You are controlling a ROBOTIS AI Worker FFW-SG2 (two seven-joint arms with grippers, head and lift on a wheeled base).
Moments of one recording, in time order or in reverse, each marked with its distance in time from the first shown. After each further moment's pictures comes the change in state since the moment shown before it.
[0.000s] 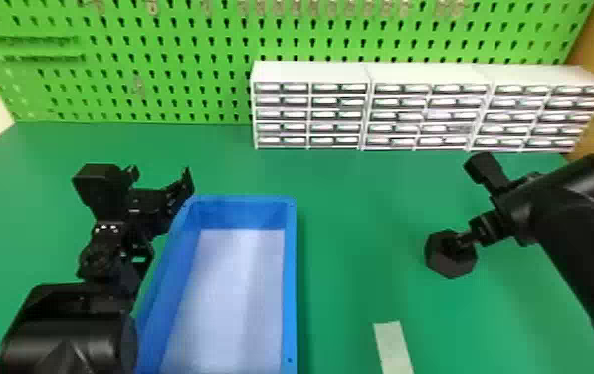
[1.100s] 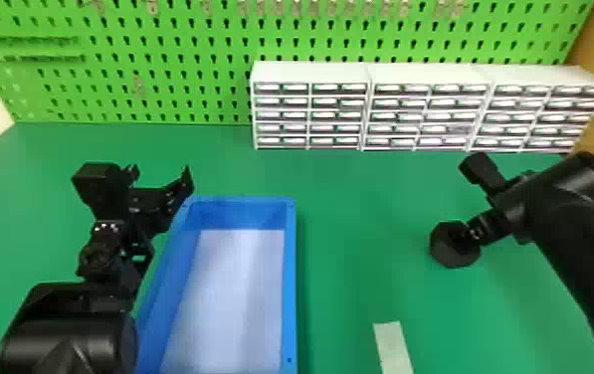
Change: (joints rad) left arm -0.003 0.000 0.001 0.000 0.000 0.000 0.000; right arm -0.009 0.006 0.036 0.012 0.026 0.011 -0.009
